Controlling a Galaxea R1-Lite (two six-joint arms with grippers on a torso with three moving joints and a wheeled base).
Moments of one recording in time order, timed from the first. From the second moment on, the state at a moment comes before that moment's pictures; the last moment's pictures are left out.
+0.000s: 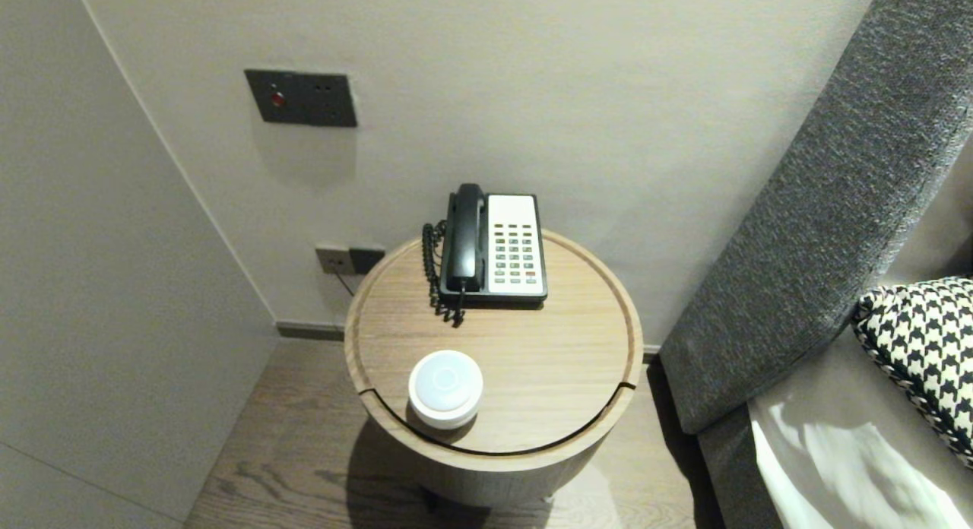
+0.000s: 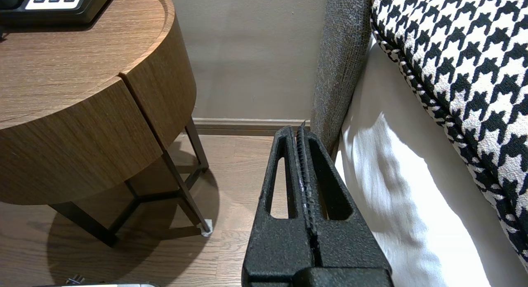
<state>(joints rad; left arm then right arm) 0.01 0.00 0.00 0.01 -0.01 0.05 -0.01 0.00 0.00 -0.09 -0.02 0.03</state>
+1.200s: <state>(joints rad) 0.01 0.10 -0.20 0.14 -0.03 0.06 -0.01 0.00 0.00 -0.09 -0.02 0.03</state>
